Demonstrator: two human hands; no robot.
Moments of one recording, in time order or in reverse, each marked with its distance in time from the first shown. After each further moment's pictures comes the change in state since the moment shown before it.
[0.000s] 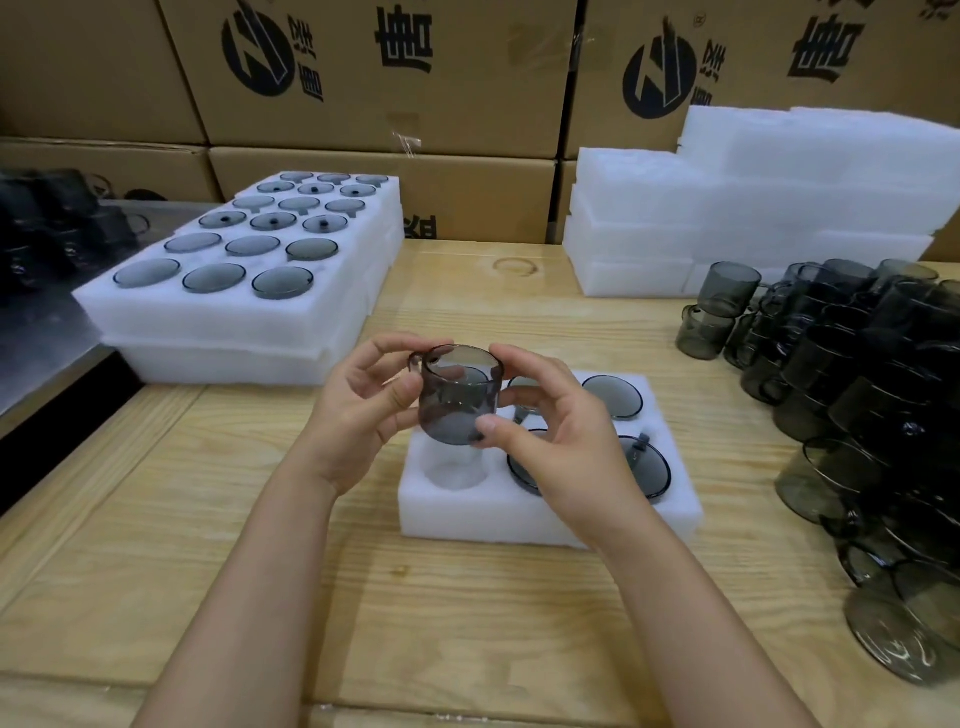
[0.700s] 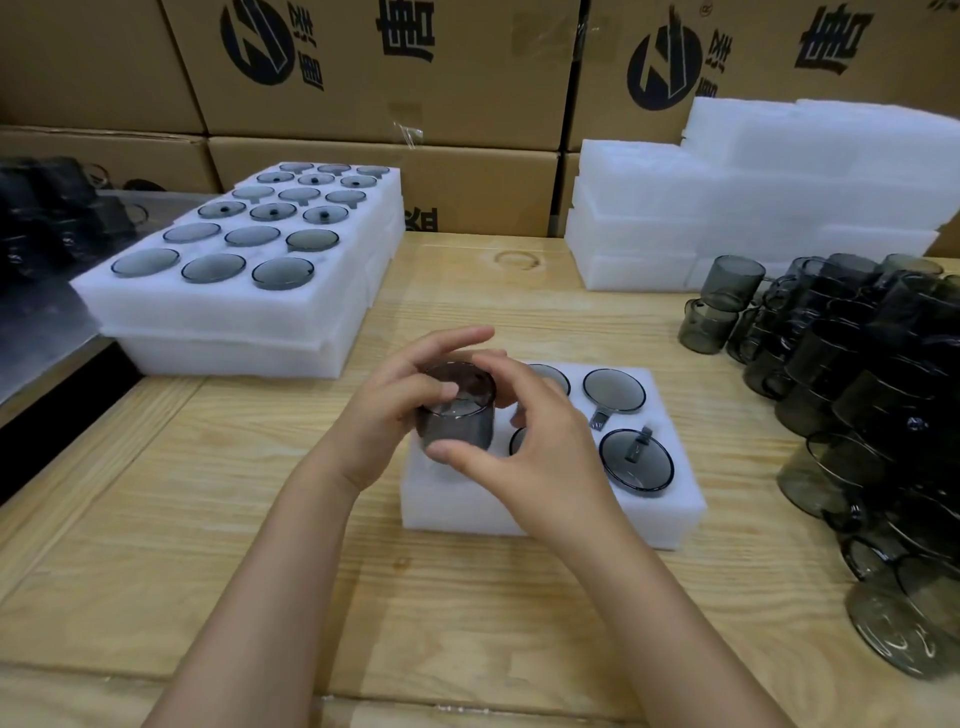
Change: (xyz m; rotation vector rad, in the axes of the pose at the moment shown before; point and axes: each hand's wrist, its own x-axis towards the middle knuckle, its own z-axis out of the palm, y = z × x) left_hand 0.004 0.004 0.019 0.186 -0.151 -0.072; right_hand -0.006 0.000 0.016 -0.473 0.014 -0.061
